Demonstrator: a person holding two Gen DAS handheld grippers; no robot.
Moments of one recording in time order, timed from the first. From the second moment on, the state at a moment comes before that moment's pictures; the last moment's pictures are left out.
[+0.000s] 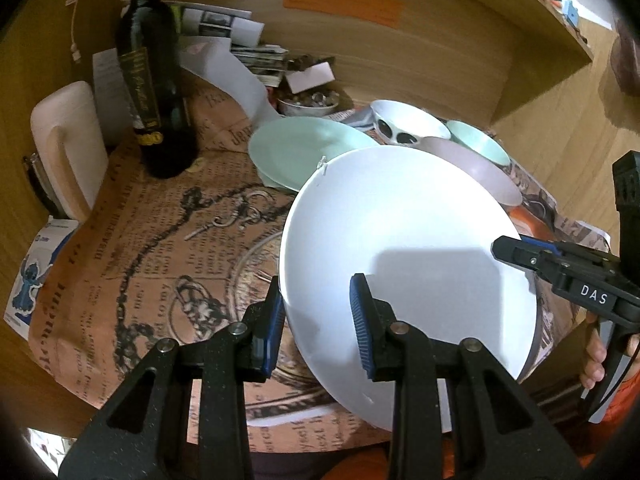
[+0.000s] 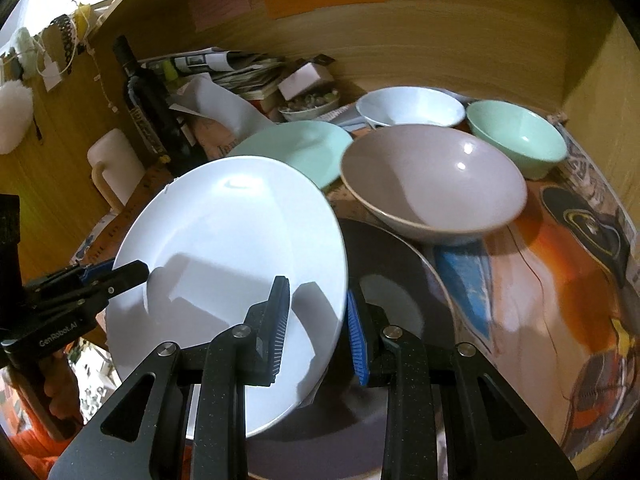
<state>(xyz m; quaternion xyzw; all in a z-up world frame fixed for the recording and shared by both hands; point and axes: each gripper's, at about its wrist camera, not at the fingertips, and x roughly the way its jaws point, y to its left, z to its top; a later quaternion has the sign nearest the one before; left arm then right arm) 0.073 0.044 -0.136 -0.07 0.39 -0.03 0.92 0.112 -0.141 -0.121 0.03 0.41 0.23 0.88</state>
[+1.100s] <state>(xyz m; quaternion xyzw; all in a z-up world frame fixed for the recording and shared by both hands) 0.099 -0.005 -0.160 -0.05 0.43 -0.07 0.90 0.098 -0.182 -0.139 0.05 0.42 0.19 0.89</state>
